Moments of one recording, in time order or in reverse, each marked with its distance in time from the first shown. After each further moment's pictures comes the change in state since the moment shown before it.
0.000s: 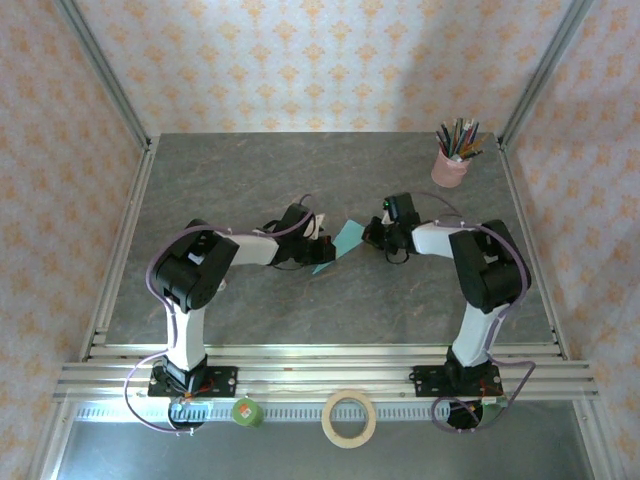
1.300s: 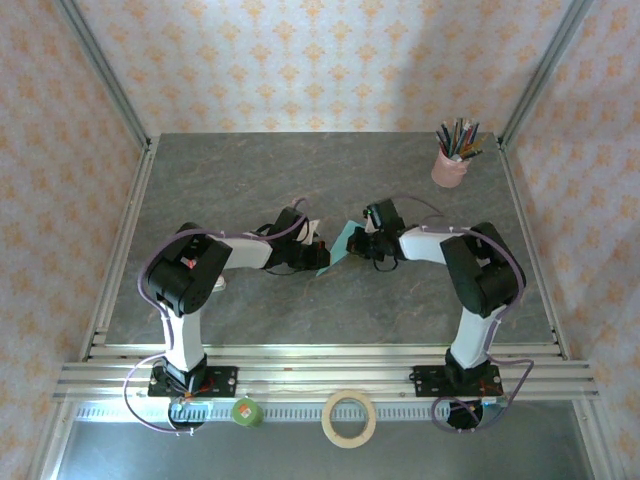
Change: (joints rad) left arm 0.013 -0.051 -0.064 -0.031 0.038 0.019; right arm 0.125 -0.007 0.005 -0.043 -0.033 -0.046
